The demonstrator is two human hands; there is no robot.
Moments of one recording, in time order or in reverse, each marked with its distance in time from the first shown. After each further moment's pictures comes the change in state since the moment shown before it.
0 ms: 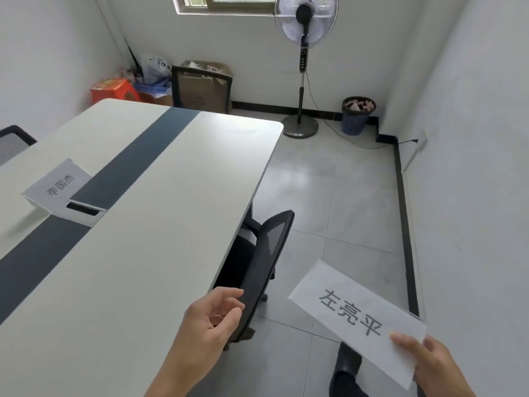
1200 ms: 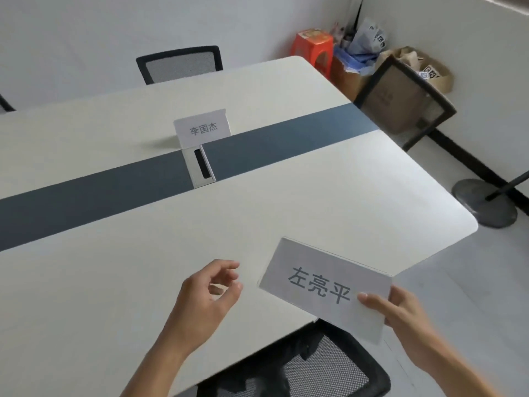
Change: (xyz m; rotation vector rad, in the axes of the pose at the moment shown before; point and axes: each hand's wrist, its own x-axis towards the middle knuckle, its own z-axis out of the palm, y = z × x) left_hand 0.216 -0.017 -0.116 -0.238 0.716 -0.319; right_hand 0.323 -0.274 0.326 -0.635 -0.743 -0.211
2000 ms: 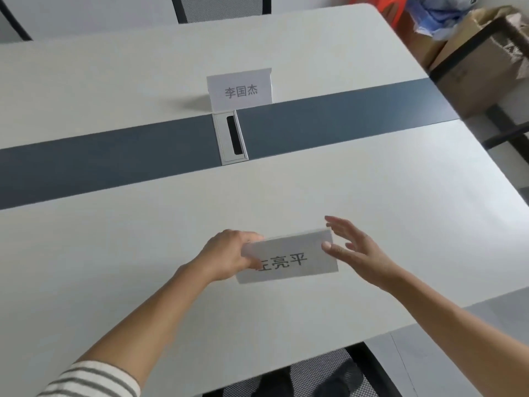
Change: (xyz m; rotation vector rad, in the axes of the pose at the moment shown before) left_hand 0.161 -0.074 -0.020 0.432 -0.370 -0.110; right_hand 0.194 -0.021 0.099 -0.491 -0.442 -0.097
